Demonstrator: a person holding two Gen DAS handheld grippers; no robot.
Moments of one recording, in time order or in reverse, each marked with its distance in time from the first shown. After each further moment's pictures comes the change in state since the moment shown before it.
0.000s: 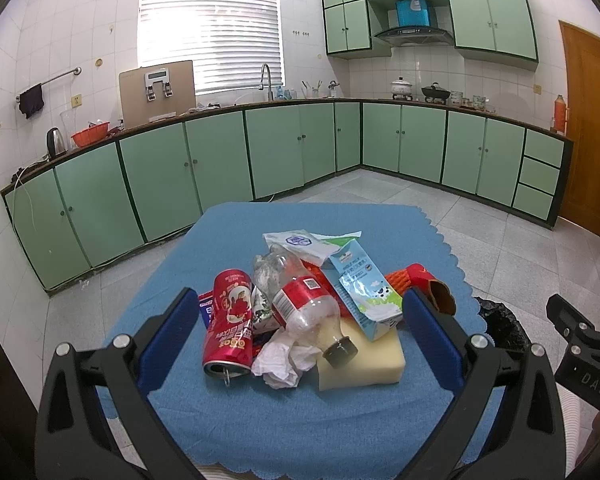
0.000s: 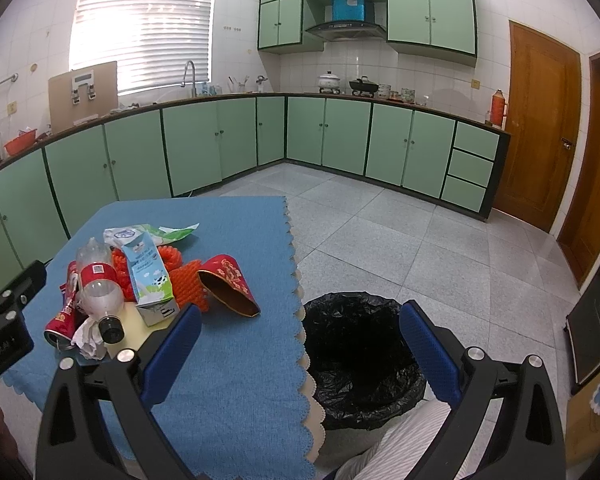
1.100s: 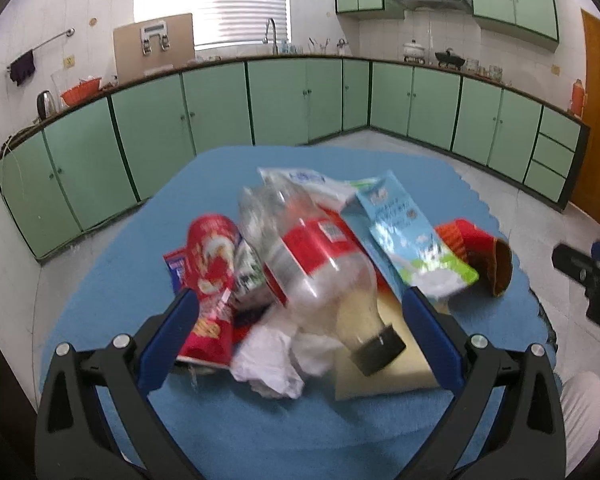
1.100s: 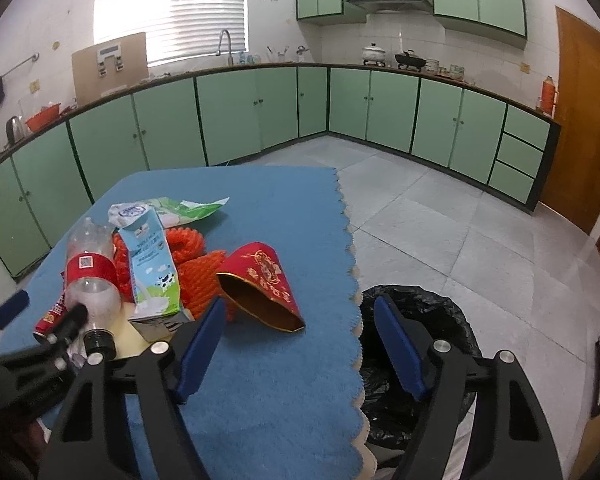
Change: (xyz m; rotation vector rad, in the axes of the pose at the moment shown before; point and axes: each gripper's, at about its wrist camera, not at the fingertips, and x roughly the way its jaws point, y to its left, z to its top) left arm 0.107 0.004 -0.042 -0.028 0.162 0.008; right arm 0.092 0.032 0.009 -0.063 0.108 0.144
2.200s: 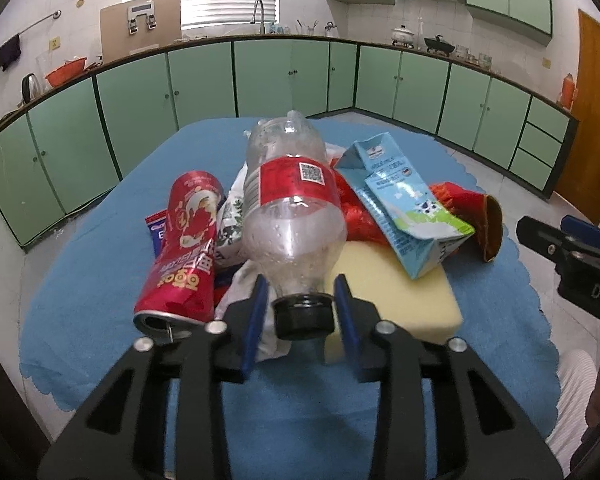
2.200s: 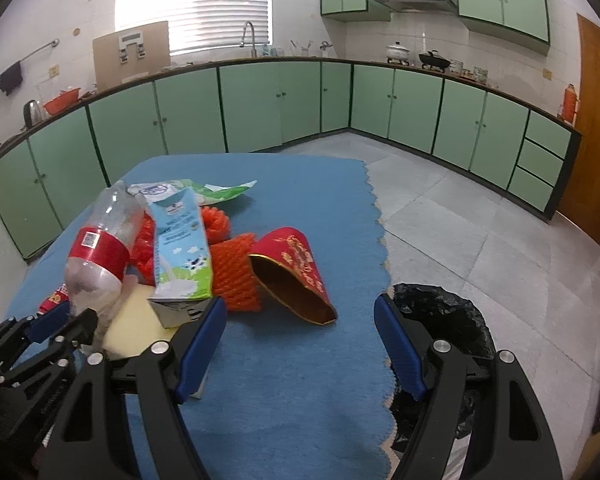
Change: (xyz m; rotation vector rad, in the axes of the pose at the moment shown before) left arm 0.008 -0.004 -0.026 -0.013 0.066 -0.062; right arm 0.013 0.020 -0.010 -0.055 0.012 0.070
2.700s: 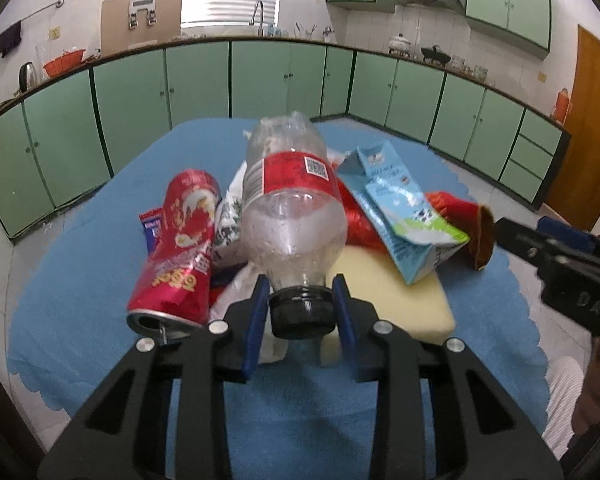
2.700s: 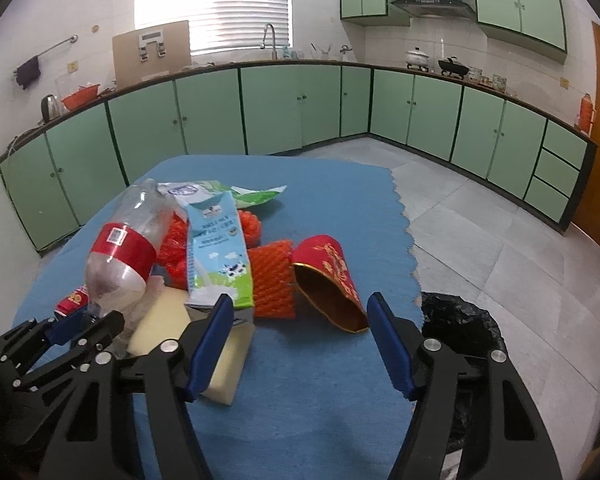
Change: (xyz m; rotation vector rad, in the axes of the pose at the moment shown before) left arm -0.010 0.009 0.000 -0.038 -0.041 -0.057; right arm -0.002 0.020 0.004 -0.034 -0.018 0.058
